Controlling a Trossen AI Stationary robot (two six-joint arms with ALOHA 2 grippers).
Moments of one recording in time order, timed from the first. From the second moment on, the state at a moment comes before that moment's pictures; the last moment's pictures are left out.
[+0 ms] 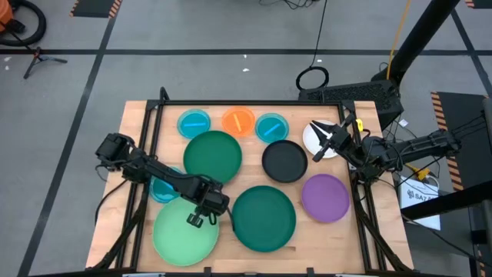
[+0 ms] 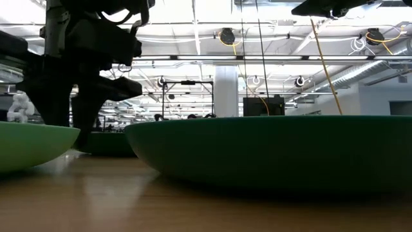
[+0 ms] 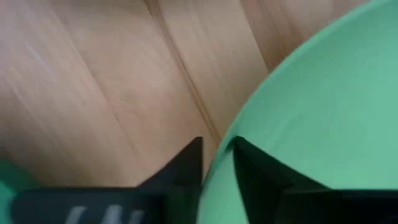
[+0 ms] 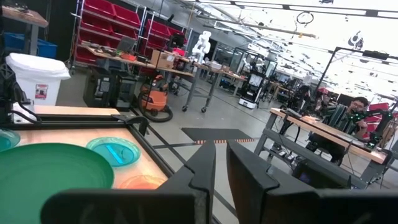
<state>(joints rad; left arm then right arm) -0.37 1.74 1.06 -0.71 0.08 0.09 0.21 0.64 0.49 0.25 0.91 -0.39</state>
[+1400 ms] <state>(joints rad) 0.07 1.12 1.06 -0.89 -0.25 -0.31 0.21 0.64 0.49 0.25 0.91 -0.39</state>
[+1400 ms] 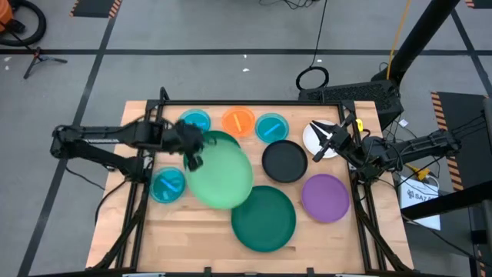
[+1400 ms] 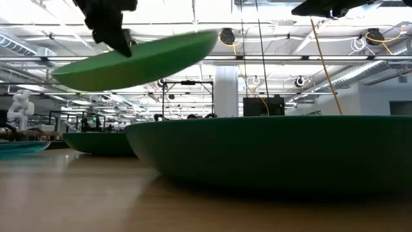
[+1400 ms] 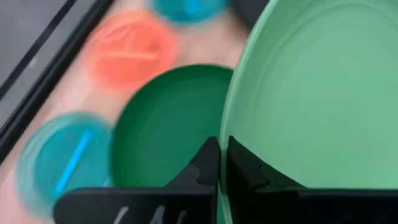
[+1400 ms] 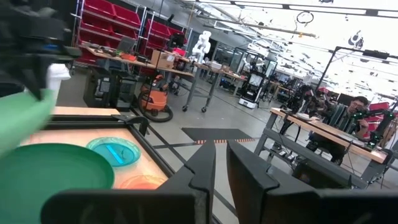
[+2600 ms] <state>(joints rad) 0.51 1.26 1.06 -1.01 -0.18 -0.14 0.21 0.64 0.49 0.25 0.91 -0.39</state>
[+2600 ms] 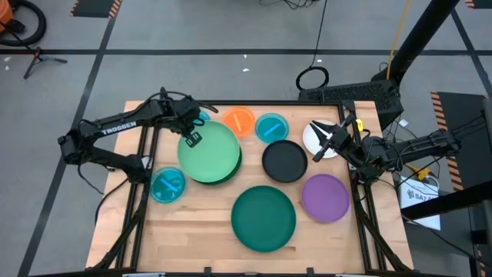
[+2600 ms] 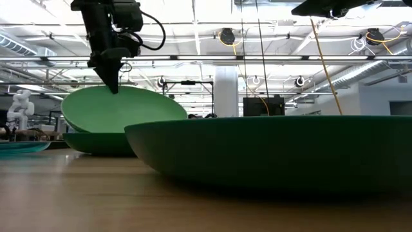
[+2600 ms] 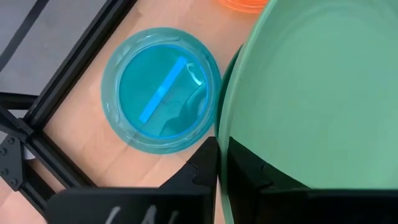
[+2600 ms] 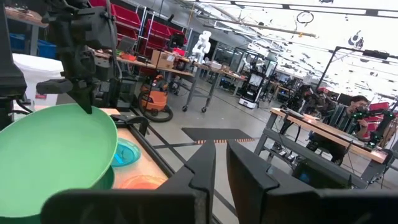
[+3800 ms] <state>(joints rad) 0.51 1.26 1.06 -0.99 -0.27 -0.16 0.21 0.64 0.49 0.25 0.91 -0.39</state>
